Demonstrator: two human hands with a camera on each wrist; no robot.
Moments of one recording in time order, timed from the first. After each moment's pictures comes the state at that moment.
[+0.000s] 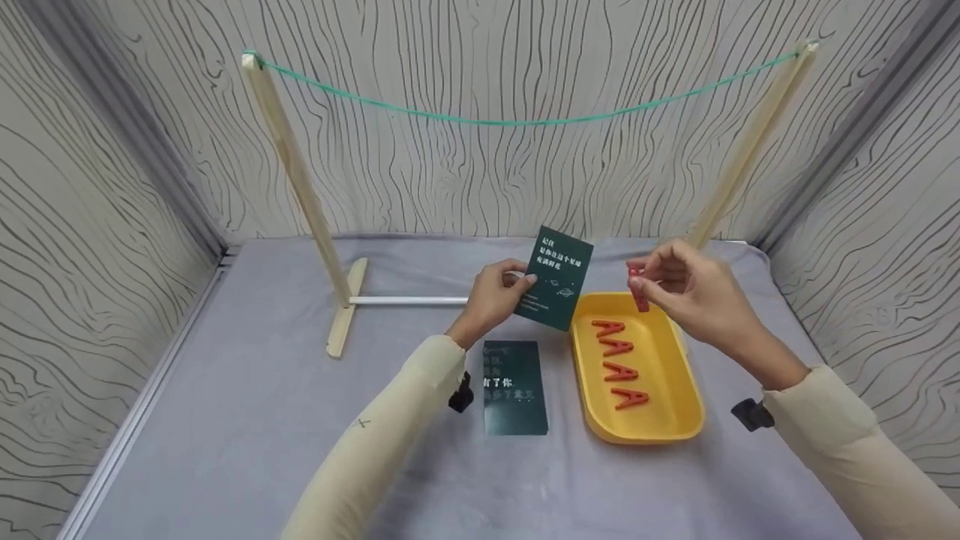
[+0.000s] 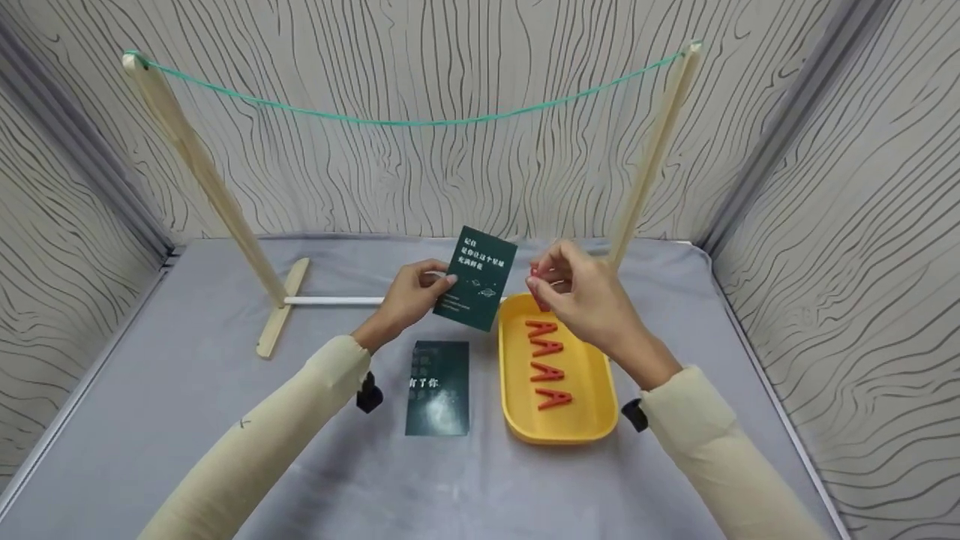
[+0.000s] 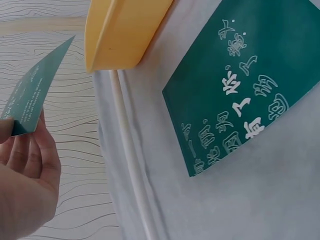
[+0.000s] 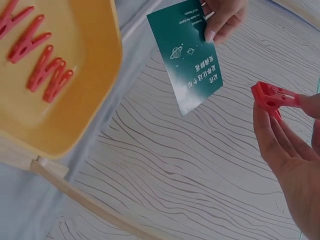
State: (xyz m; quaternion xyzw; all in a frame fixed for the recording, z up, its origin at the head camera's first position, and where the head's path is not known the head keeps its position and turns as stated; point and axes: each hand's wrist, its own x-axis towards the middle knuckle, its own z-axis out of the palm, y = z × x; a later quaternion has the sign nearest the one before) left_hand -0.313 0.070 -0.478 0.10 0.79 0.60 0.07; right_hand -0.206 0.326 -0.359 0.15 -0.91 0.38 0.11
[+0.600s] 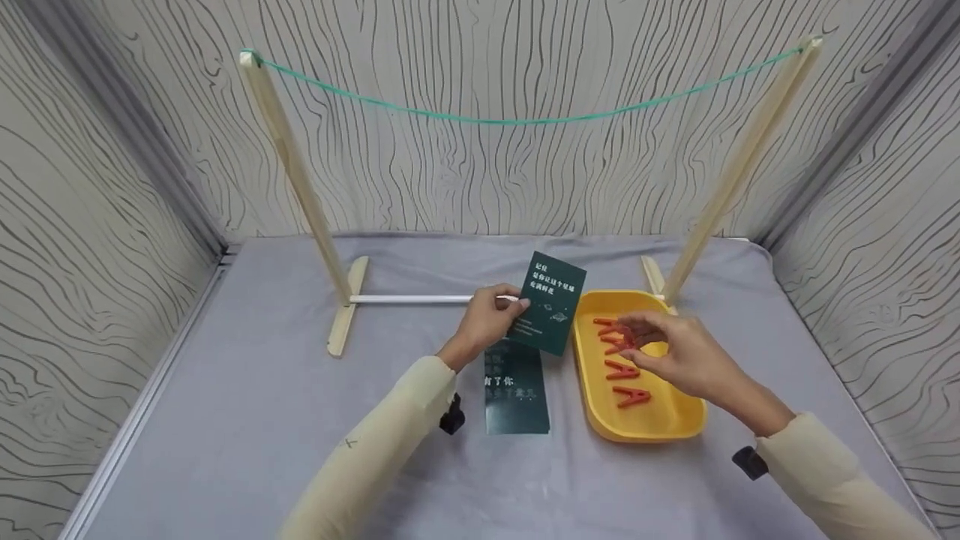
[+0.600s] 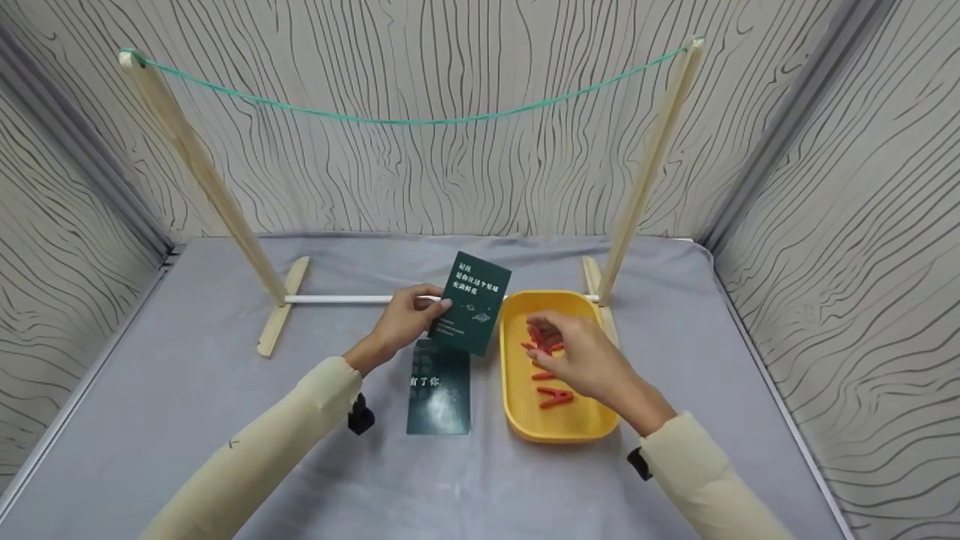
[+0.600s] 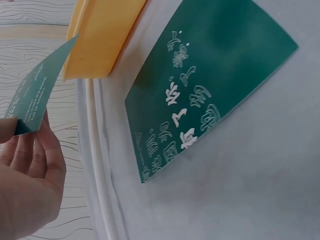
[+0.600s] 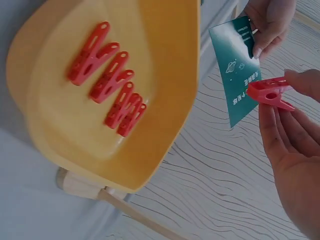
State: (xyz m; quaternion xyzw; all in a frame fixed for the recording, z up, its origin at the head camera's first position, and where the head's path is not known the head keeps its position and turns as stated) left_hand -0.296 0.055 -0.507 0.08 0.77 0.62 0.12; right_hand -0.184 0.335 -0.423 0.14 -0.93 0.33 -0.02
